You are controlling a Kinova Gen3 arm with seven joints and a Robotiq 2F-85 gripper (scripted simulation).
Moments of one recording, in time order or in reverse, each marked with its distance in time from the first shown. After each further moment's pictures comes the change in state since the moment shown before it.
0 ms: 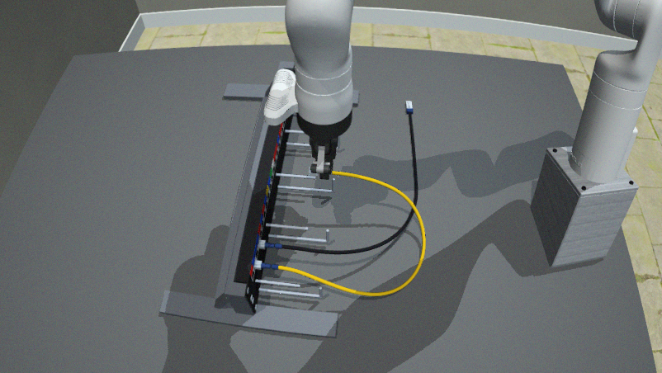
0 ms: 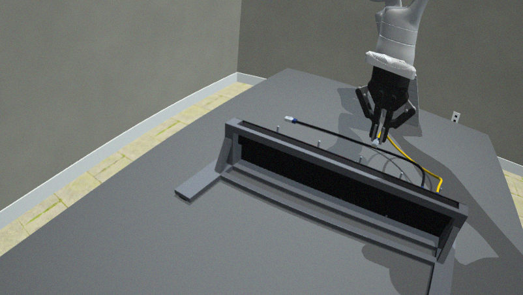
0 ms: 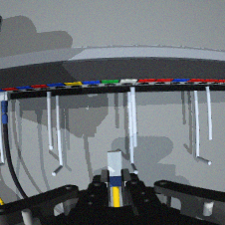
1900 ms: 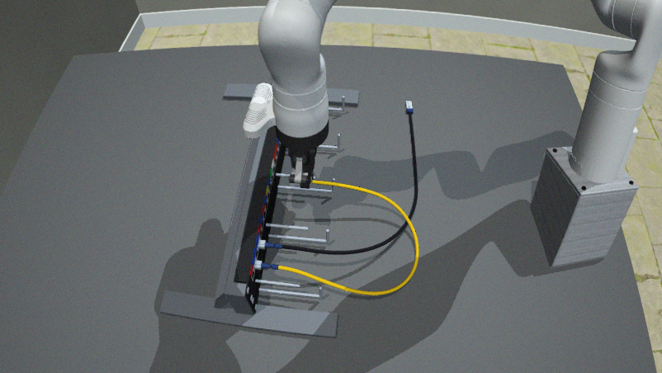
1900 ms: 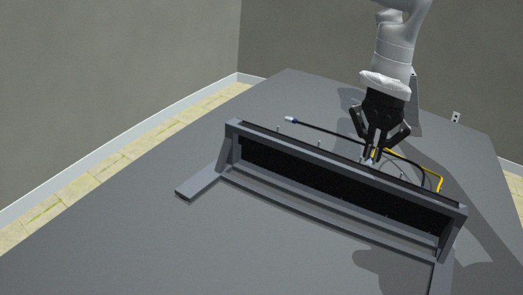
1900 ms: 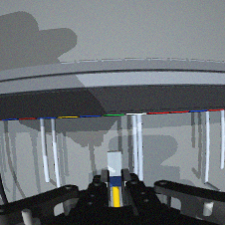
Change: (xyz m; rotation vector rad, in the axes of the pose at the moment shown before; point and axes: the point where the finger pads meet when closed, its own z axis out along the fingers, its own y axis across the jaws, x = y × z) arm 0.032 -0.001 0.028 0.004 0.002 0.001
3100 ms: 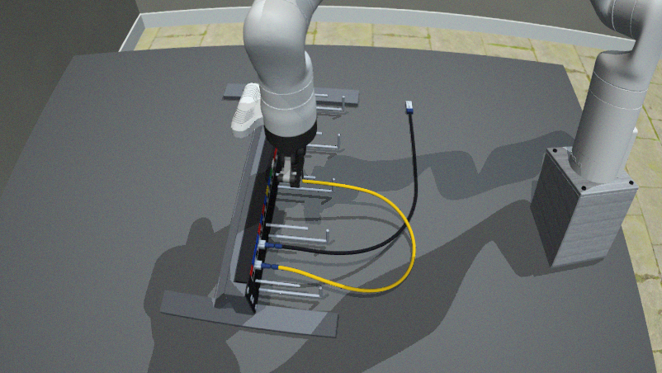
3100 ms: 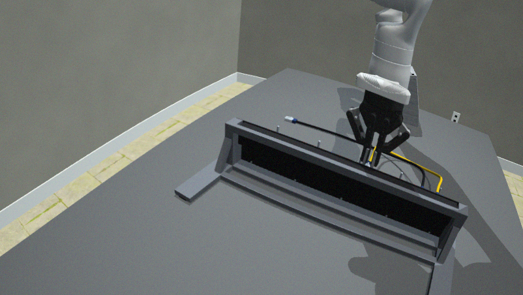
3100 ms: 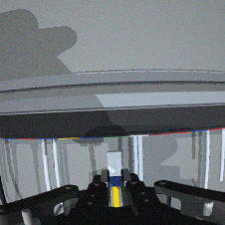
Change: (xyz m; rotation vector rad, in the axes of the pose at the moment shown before) arm 0.016 0.000 0.000 0.000 -0.002 0.000
